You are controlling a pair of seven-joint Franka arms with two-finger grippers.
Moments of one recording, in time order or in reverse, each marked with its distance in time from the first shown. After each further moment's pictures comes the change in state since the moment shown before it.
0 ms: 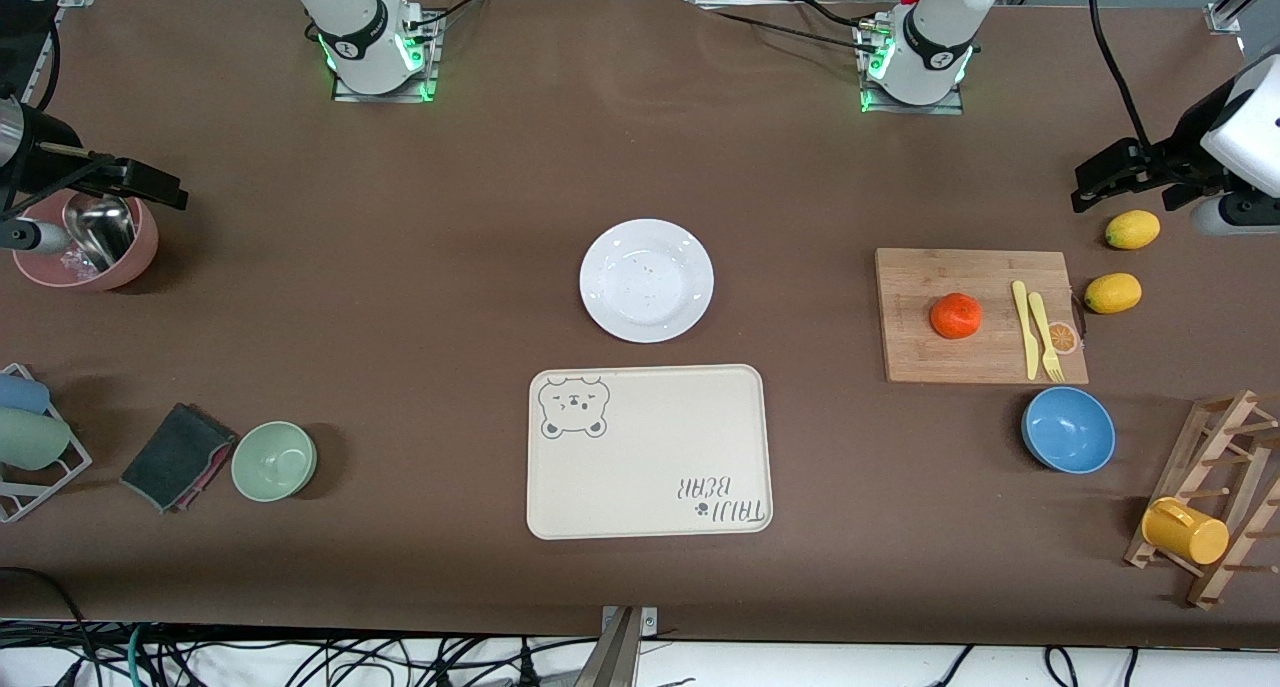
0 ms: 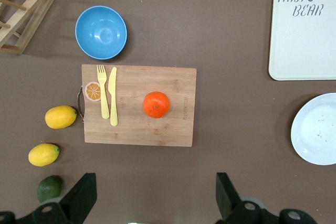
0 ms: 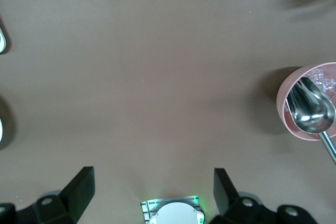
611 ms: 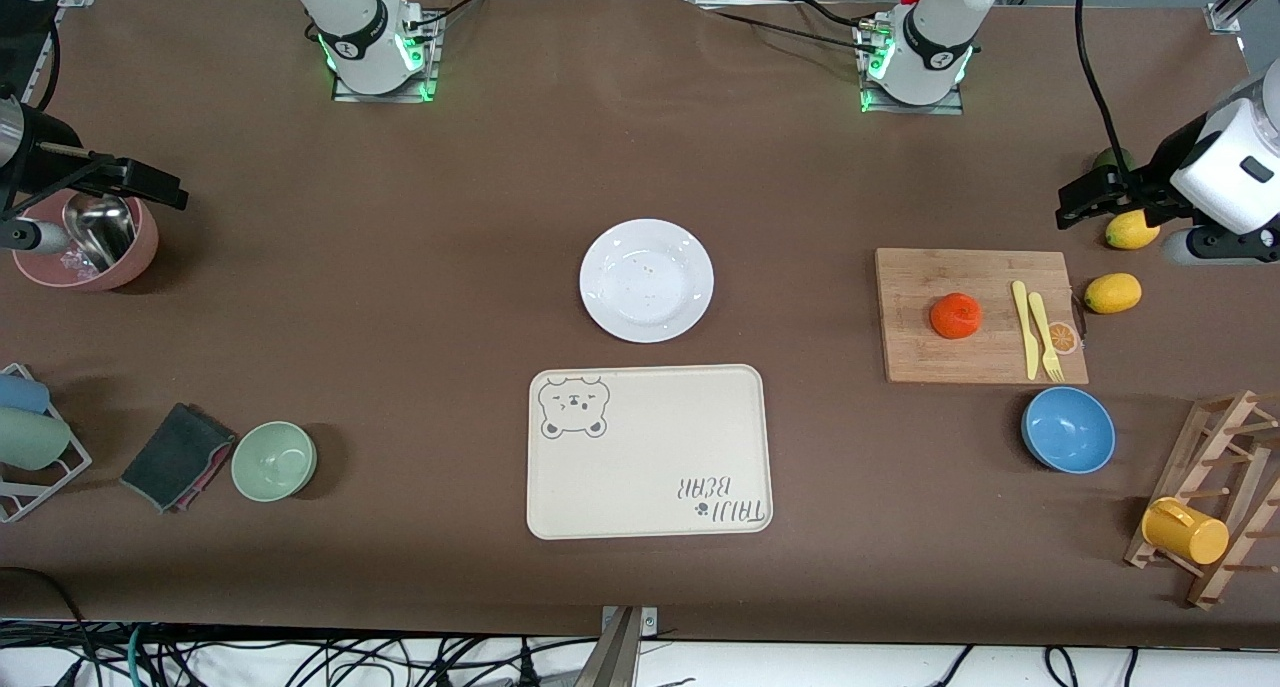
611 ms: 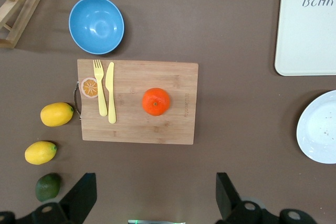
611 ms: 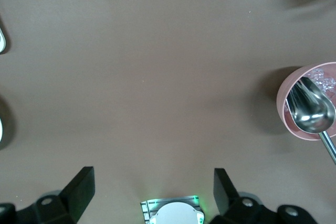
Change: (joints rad) left arm -0.001 0.045 0.000 -0.002 0.000 0.002 0.001; right arm 0.000 0.000 0.000 0.000 0.000 0.000 0.000
